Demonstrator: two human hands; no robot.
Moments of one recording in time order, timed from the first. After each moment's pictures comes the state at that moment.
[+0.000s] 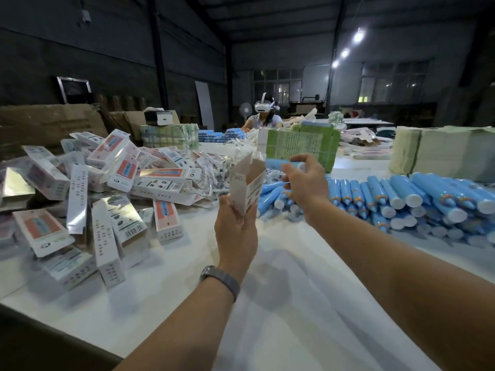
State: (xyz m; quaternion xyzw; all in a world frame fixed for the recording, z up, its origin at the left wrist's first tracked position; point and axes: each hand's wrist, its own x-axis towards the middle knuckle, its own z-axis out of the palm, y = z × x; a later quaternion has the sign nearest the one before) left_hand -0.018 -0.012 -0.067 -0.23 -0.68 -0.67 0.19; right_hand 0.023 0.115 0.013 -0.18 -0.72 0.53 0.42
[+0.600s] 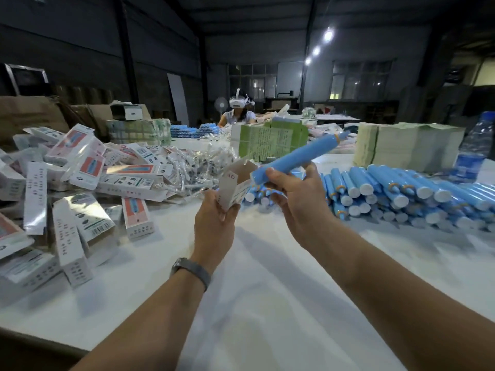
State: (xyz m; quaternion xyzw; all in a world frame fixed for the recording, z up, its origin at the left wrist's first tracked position) left_hand -0.011 -0.010 -0.068 -0.29 -0.73 -0.60 0.16; right_hand 0.113 0.079 0.019 -0.10 -0.53 0.75 0.38
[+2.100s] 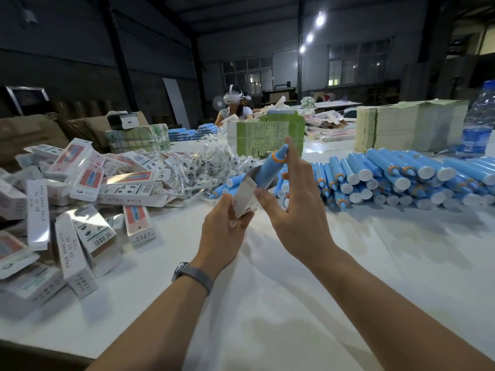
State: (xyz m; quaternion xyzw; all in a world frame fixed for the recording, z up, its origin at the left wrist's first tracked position) left_hand 0.004 -0.013 -0.068 -0.40 -0.75 -0.51 0.17; right_hand 0.132 0.081 -0.027 -0.05 -0.80 0.27 0.54
